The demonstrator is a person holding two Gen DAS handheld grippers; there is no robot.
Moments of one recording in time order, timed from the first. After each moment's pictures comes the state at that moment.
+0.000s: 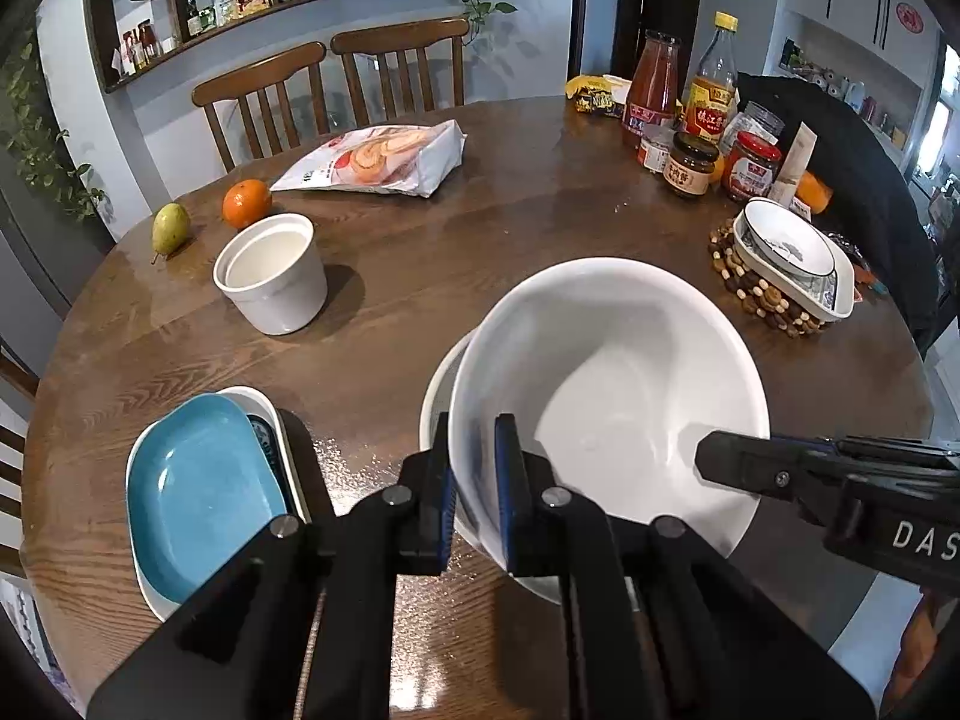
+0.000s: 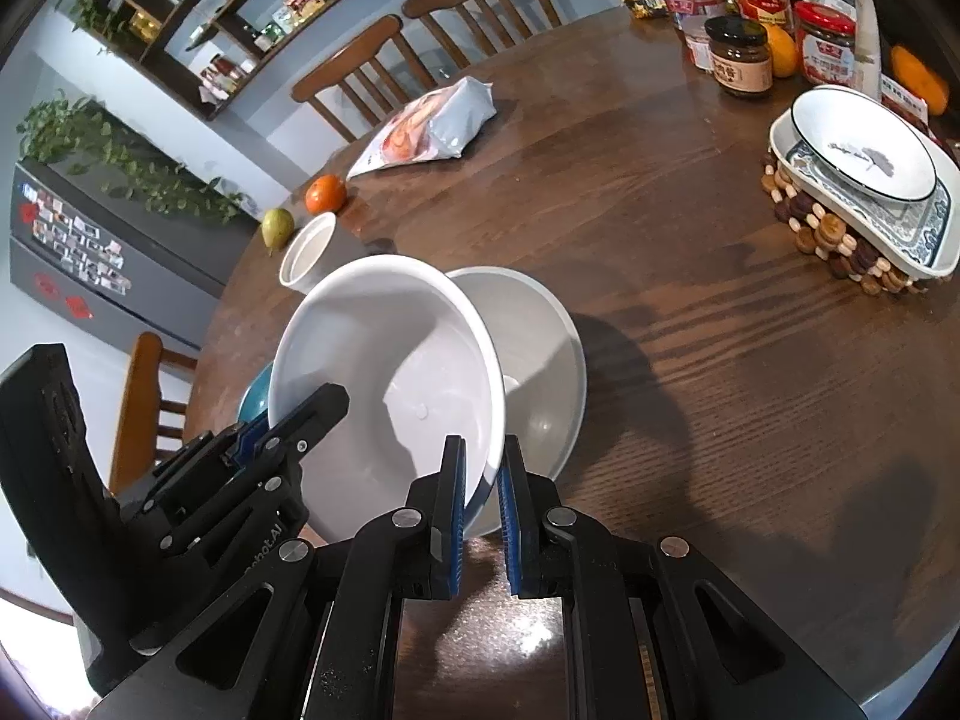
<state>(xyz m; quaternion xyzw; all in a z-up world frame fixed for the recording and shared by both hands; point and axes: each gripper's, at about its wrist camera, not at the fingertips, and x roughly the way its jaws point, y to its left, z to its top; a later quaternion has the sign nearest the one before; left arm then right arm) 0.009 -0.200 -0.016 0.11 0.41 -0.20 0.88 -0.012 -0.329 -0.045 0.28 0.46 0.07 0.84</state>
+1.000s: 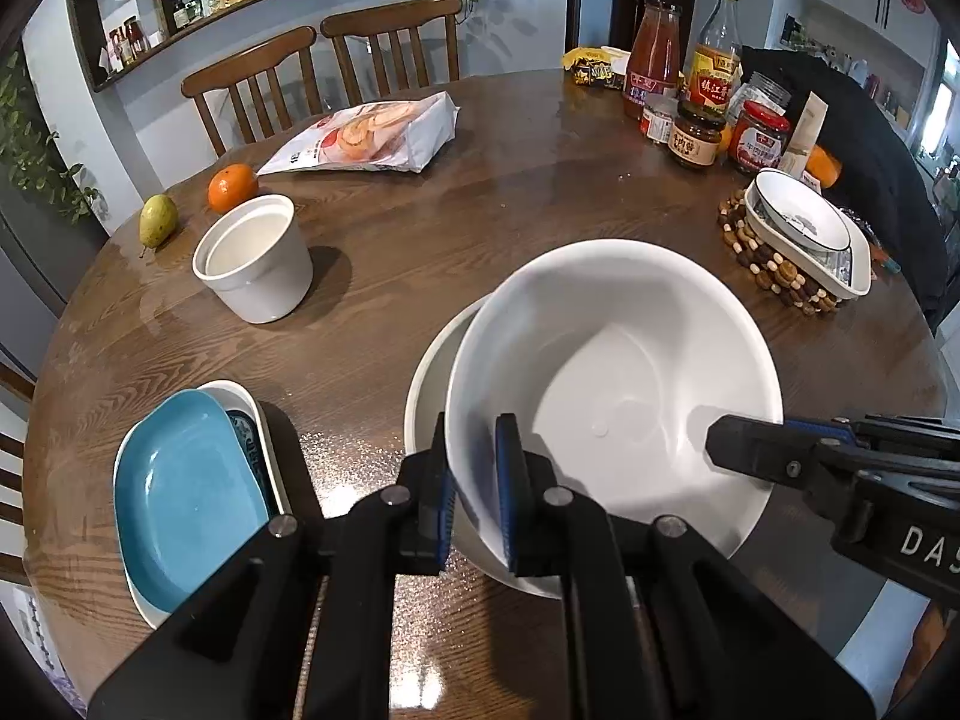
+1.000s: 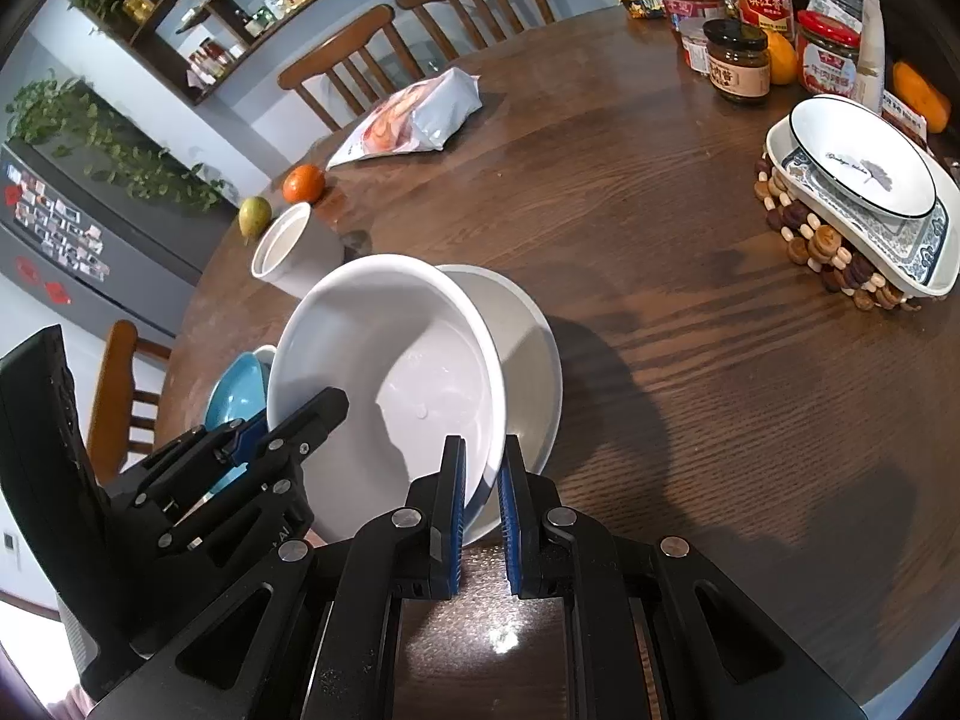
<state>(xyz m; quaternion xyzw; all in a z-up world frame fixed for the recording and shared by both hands) 0.017 -0.209 -0.031 0.13 0.43 -0.20 0.87 -0.009 -0.325 -0.050 0.25 0.47 0.05 0.84</state>
